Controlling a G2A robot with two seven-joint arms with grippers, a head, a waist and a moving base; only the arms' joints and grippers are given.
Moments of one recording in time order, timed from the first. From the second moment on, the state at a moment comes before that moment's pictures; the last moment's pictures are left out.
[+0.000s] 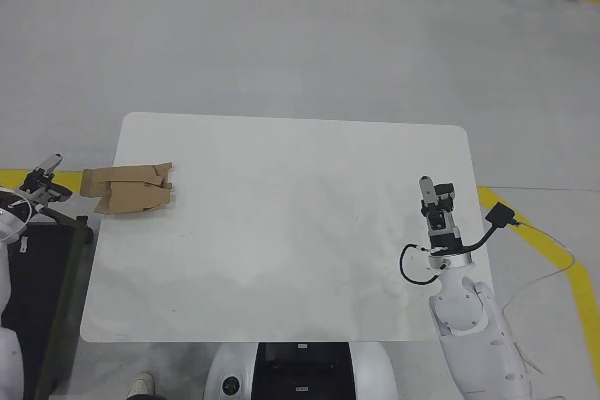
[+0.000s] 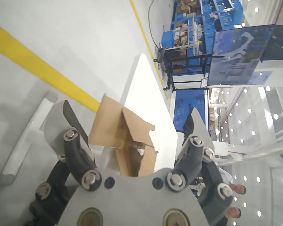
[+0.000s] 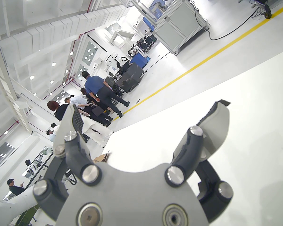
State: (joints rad) left arm 0.86 -0.75 -1.62 -0.35 -0.15 -0.53 -0.83; right arm -1.56 -1.34 1.41 -1.64 -0.49 -0.45 -0.23
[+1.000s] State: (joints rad) left arm 0.75 -0.83 -1.52 -0.20 -0.09 -0.55 -0.83; right arm -1.56 -1.34 1.41 -1.64 -0.49 -0.45 -0.23
